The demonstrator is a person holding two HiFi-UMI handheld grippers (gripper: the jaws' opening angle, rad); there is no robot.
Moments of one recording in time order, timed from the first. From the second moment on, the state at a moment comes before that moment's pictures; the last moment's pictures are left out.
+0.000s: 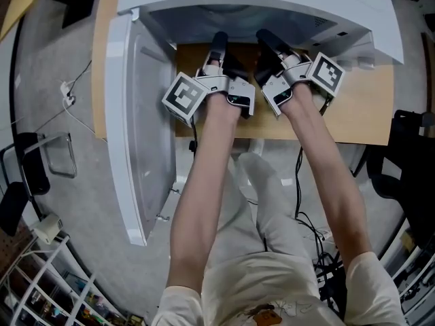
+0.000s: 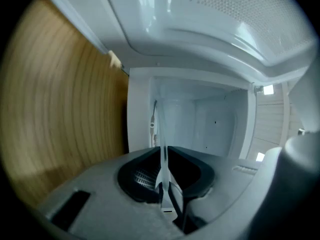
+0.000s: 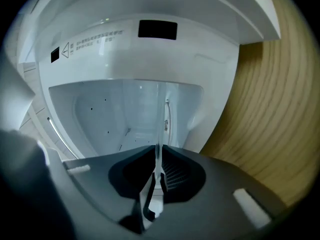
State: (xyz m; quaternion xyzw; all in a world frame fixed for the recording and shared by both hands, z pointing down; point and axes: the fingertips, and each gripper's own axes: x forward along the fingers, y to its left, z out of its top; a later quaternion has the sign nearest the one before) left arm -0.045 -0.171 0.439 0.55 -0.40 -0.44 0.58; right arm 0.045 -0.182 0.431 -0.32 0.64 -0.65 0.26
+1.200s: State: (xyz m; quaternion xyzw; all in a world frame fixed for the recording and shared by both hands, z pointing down) left arm -0.025 -0.175 0.443 0.56 -0.39 -0.38 0.63; right arm 0.034 -0.182 0.423 -0.39 0.62 -0.66 0.16
